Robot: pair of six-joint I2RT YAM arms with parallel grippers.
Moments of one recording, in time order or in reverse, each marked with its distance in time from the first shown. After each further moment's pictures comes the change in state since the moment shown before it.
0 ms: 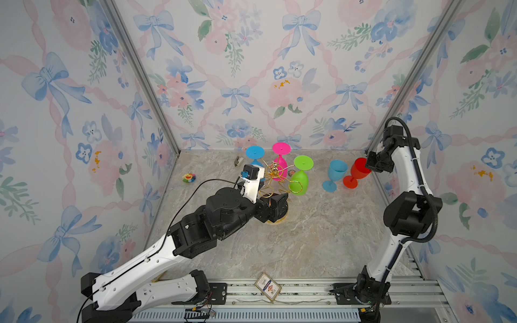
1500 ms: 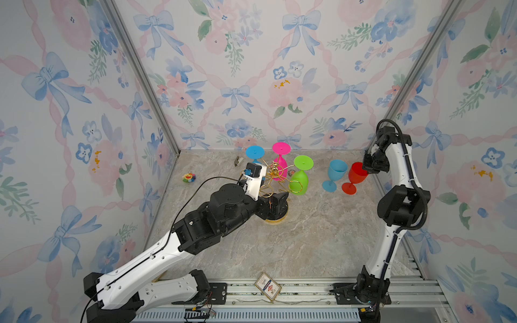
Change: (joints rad) left arm 0.046 0.031 0.000 -0.002 0.042 0.020; right arm 0.017 0.170 0.194 -0.156 0.029 -0.052
